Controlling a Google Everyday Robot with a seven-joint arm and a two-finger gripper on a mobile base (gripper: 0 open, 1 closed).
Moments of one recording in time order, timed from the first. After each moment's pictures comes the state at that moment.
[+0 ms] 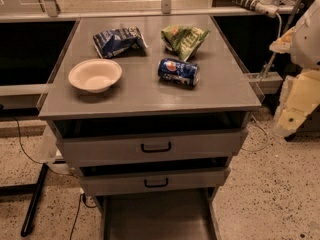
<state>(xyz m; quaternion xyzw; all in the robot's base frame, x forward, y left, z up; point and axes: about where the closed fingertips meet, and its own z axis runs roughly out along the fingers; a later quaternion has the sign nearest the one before) 0.438 -0.217 0.976 -0.60 0.78 -0.03 0.16</state>
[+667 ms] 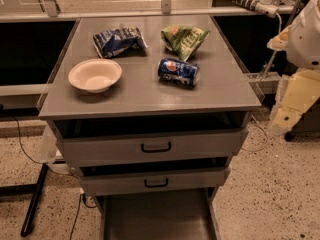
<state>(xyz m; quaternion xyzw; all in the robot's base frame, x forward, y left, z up) 0.443 -0.211 0.978 -0.61 0.78 -0.05 0.17</state>
